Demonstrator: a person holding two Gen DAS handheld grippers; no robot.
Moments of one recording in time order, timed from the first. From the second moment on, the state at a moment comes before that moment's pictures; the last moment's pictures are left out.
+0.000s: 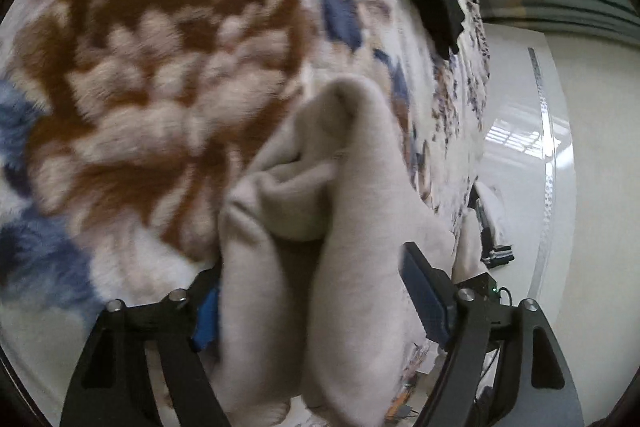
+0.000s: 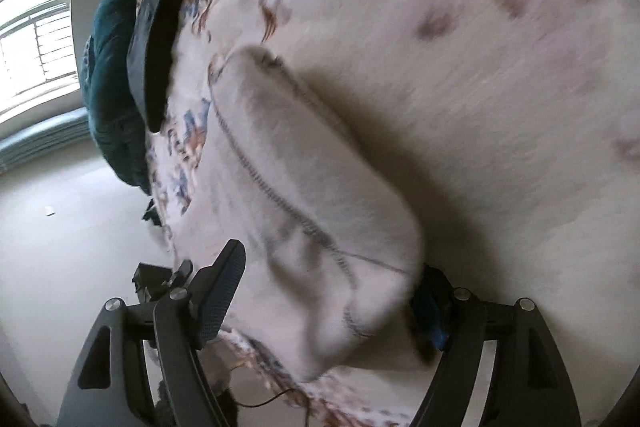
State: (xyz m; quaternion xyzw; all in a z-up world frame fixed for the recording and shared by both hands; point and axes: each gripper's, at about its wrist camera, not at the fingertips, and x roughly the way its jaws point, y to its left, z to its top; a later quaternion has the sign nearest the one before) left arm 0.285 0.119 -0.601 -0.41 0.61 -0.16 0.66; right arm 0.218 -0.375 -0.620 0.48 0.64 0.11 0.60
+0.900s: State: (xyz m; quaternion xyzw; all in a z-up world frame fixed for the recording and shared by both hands) left arm 0.535 0.175 -0.425 -0.36 0.50 -0.21 0.76; right arm 0.449 -0.262 -0.434 0.39 0.54 0.15 0.73
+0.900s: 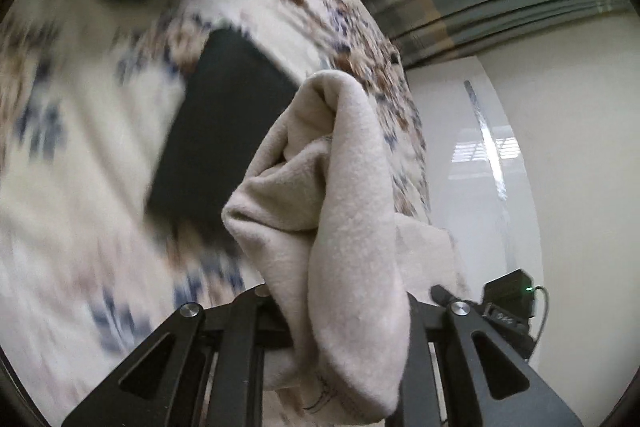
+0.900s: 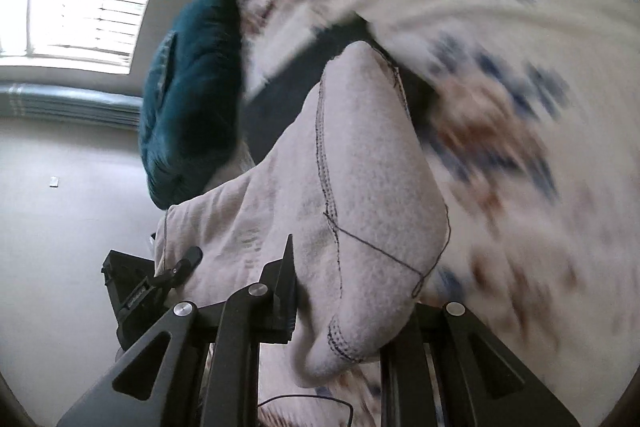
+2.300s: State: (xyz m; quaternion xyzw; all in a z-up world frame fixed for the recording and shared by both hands) left arm 0.510 0.103 -0.321 -0.02 0.48 0.03 0.88; right arm 0.512 -0.126 -0.329 -0.03 0.49 -0.11 0.86
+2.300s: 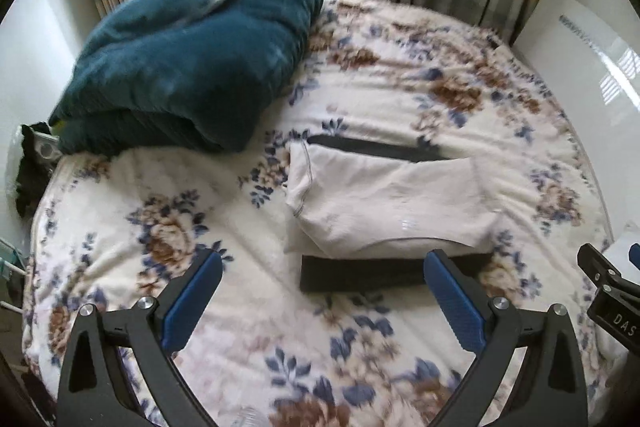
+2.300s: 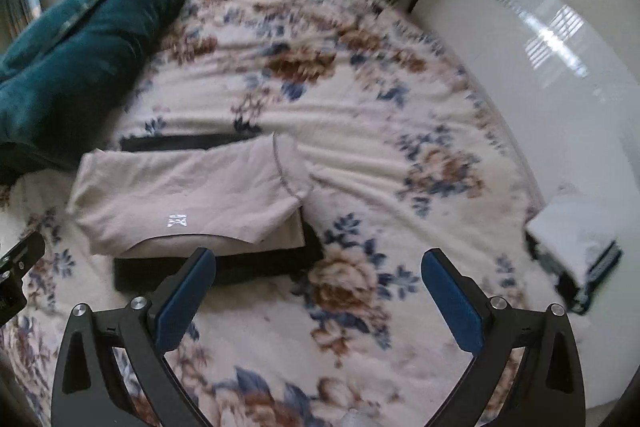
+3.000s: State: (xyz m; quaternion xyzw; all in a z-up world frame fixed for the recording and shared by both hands) left arm 0.275 0.081 -0.080 -0.01 0.38 0.01 0.93; right arm 0.235 -0.099 -0.026 -0.04 0.35 -0.09 0.93
